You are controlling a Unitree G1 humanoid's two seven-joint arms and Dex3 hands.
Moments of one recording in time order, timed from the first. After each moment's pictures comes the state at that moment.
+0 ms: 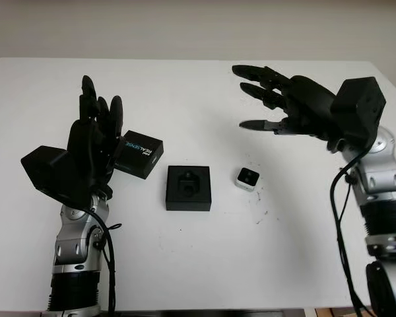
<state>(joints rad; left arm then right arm) -0.31 0.10 0.20 -0.01 -0.21 0.06 -0.02 -0.73 -0.56 0.03 0.39 -0.05 -0.07 0.69</state>
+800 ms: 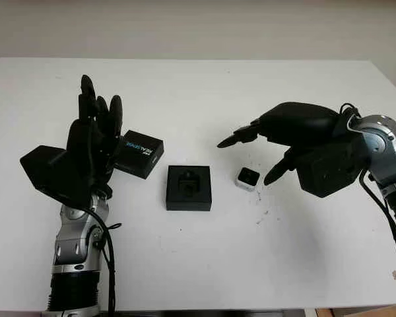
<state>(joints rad) -0.31 0.10 0.20 -0.01 -0.21 0.06 -0.02 -0.78 -0.75 0.27 0.46 -0.49 -0.64 0.67</state>
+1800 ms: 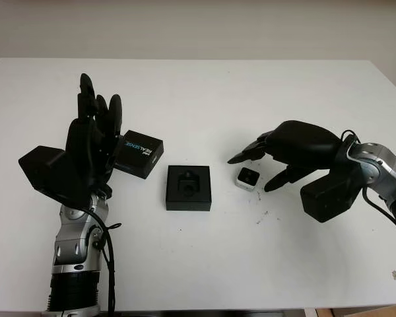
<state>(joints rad) -0.31 0.10 0.20 -0.01 -0.21 0.05 -0.02 -0.79 -0.76 0.37 0.83 -0.70 -0.92 0.17</state>
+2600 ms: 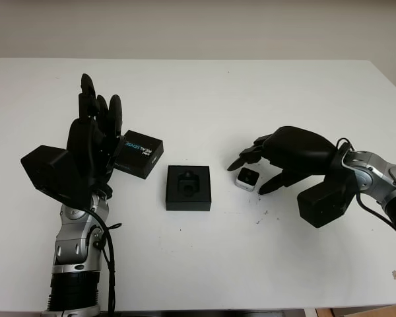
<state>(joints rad) -0.31 0.10 0.20 -0.01 -0.20 0.05 -0.02 -0.82 -0.73 0.43 0.93 -0.76 -0.96 0.00</state>
